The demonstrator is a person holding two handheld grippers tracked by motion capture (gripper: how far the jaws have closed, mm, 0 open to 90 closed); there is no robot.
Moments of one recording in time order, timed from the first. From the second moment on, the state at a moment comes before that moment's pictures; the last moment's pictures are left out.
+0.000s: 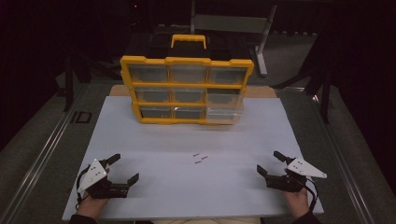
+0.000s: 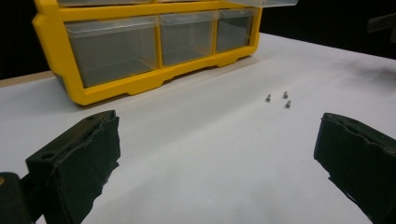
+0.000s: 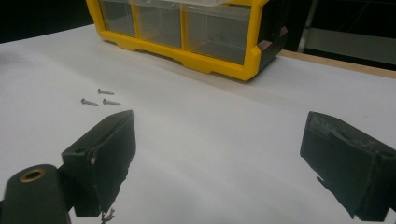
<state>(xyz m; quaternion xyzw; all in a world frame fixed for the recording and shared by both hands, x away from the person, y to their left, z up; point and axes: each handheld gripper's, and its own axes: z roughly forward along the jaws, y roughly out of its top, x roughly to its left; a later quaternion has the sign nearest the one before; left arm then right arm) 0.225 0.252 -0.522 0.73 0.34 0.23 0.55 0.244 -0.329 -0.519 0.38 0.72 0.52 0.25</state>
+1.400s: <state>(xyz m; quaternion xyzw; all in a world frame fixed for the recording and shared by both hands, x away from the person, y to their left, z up) 0.260 0.204 -0.451 0.75 0.33 0.13 0.56 0.244 -0.327 -0.515 0.36 0.72 0.54 0.26</state>
